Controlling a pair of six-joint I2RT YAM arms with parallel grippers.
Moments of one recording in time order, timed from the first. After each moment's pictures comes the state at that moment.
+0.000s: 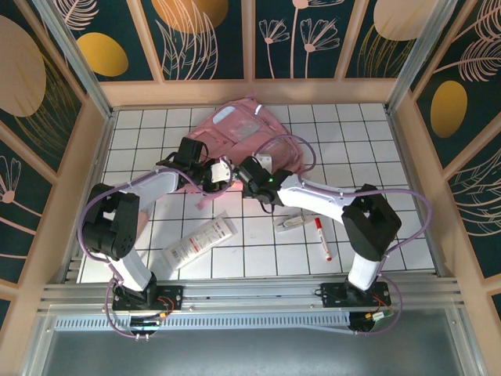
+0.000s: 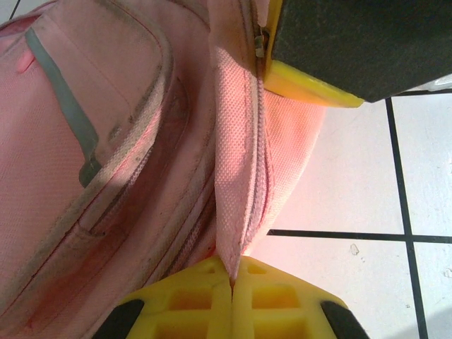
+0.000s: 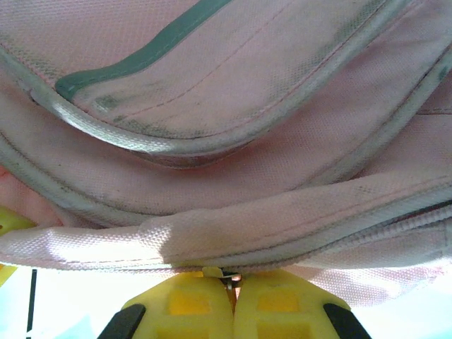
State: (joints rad) left arm -0.37 1.71 1.04 -0.25 0.65 0.96; right arm 0.89 1.75 1.24 -0.51 0.38 0.76
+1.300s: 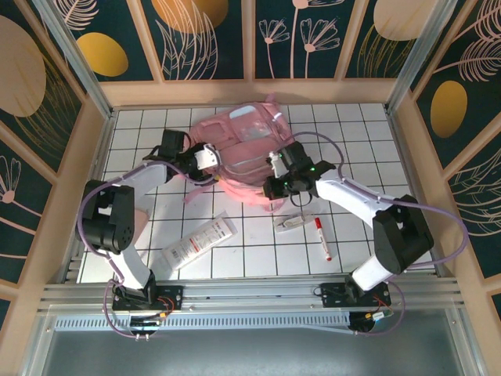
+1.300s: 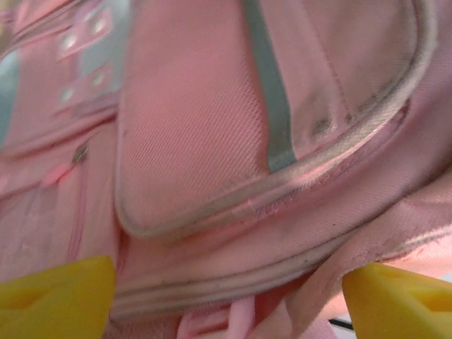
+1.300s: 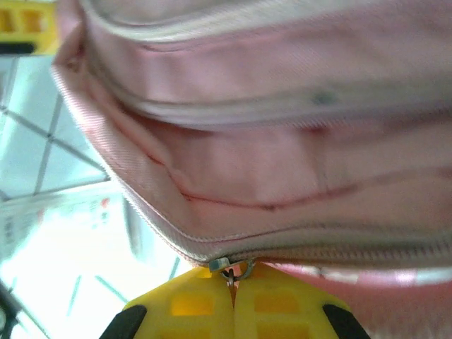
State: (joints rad) left arm -0.22 1.72 1.03 -0.13 0.59 0.98; right arm 0.63 1.57 1.08 -0.49 -0.36 0.33
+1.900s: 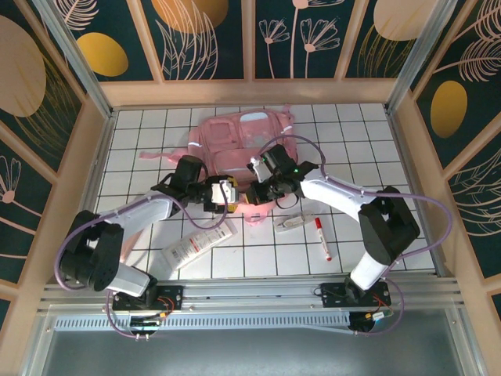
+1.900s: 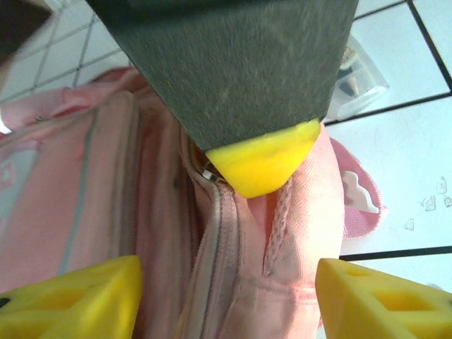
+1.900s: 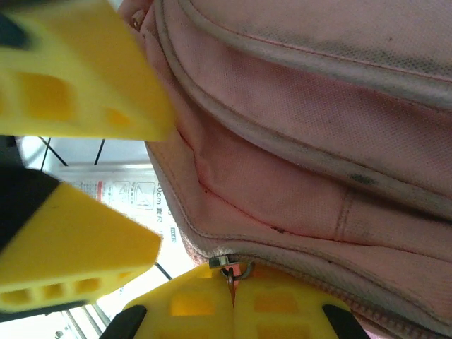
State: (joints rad) left arm -0.47 1.49 0.77 -0.06 0.64 1.01; right arm 0.72 1.66 1.14 -0.46 -0.45 0.34
